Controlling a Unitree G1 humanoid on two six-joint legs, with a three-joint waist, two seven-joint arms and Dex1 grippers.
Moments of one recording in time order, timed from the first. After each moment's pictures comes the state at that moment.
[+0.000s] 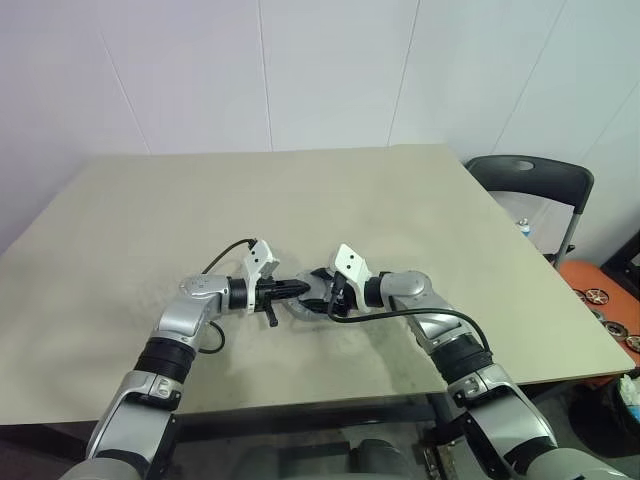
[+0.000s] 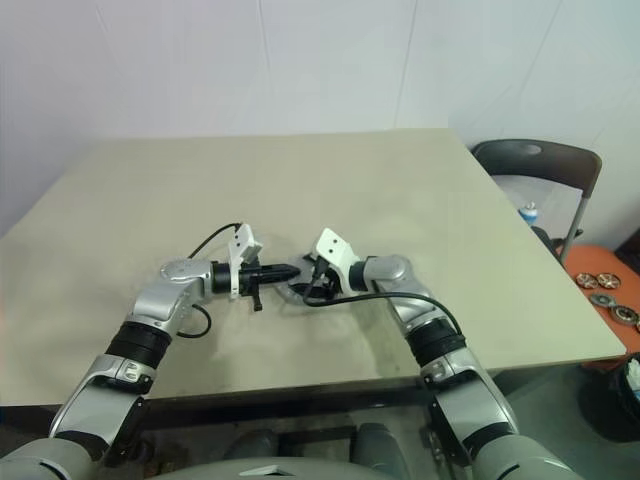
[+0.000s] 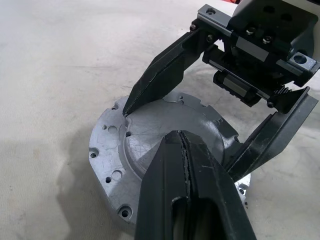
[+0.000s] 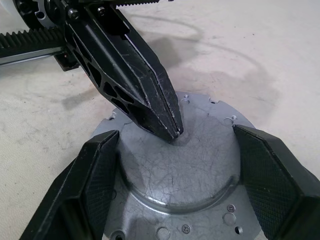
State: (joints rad) left arm -0.51 0.38 -0.16 0.42 -0.24 0.27 -1.10; right arm -0.57 -0.25 0.31 0.40 0.05 0.25 0.92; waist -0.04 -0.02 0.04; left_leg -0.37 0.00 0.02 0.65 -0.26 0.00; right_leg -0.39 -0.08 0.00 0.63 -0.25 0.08
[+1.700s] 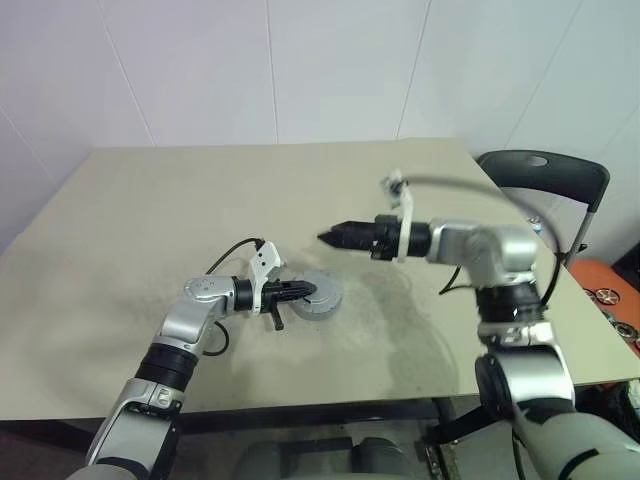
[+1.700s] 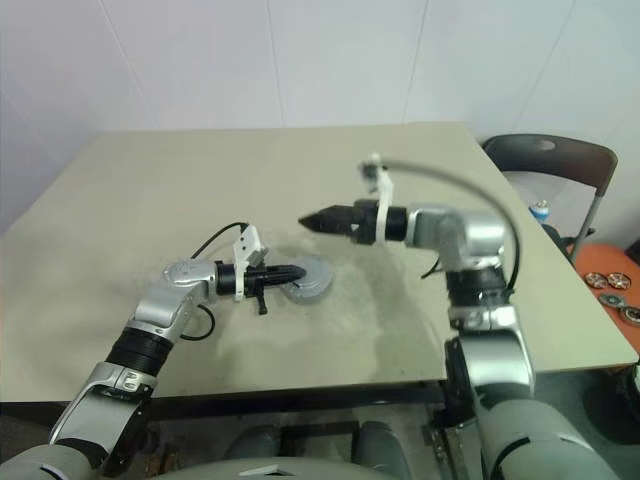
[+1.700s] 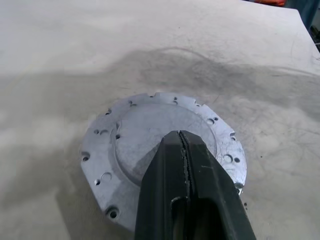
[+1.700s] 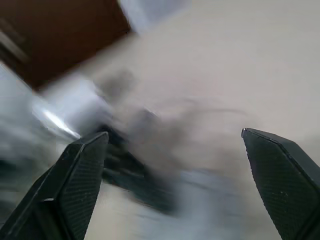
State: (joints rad) left arm -0.47 0.37 -0.18 0.30 -0.23 0.28 -1.07; right arm -0.87 -0.36 -0.12 0.26 0.61 1.26 0.97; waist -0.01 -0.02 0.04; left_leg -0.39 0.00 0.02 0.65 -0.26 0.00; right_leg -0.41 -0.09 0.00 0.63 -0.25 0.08
